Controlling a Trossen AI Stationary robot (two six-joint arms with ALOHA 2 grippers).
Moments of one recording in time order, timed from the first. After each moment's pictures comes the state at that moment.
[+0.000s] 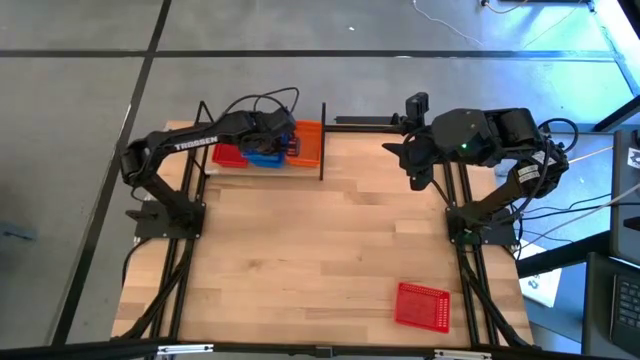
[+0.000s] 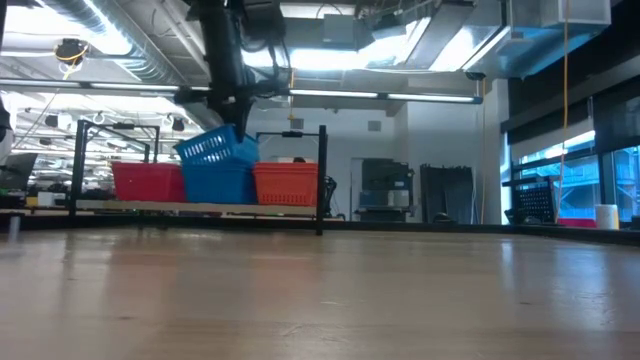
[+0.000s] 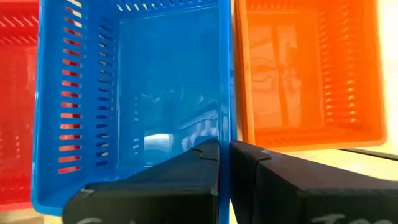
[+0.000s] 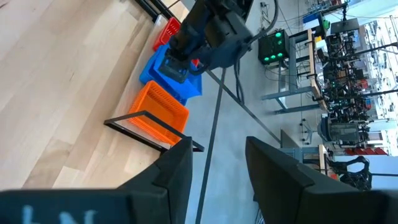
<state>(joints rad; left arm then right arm) 0.46 1.55 1.34 -0.91 -0.30 -0.96 0.12 1.53 2.24 -1.34 0.53 -0.74</state>
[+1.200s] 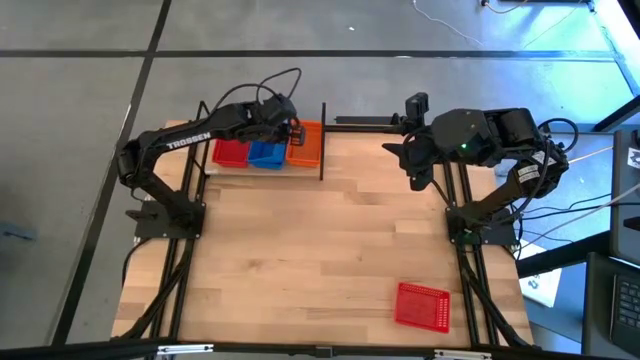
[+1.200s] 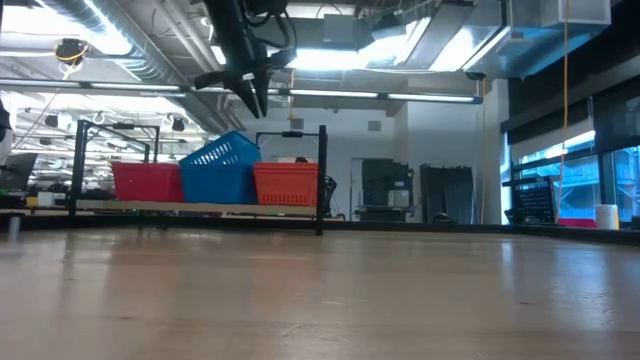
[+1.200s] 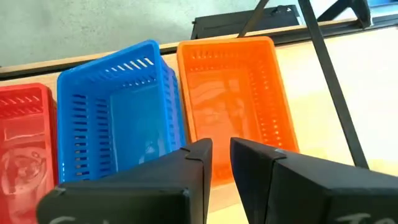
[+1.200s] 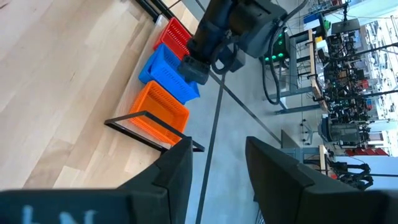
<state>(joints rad) 0.46 1.53 1.44 -0.83 -0.33 -0.83 0.12 1.53 2.24 -1.34 0.53 -0.74</state>
